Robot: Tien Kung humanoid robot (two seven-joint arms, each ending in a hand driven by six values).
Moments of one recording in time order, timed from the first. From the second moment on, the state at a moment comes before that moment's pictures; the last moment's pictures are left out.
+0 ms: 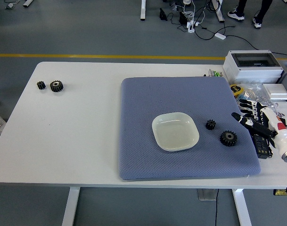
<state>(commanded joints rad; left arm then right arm) -0.14 0.00 -1.35 -0.18 1.31 0.26 0.20 0.19 -0.48 1.19 1.45 -1.46 -0.07 -0.01</state>
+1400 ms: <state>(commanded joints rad) -0.14 0.00 -1.36 -0.18 1.29 0.26 0.20 0.57 -0.57 0.69 1.22 -1.81 0.00 -0.09</state>
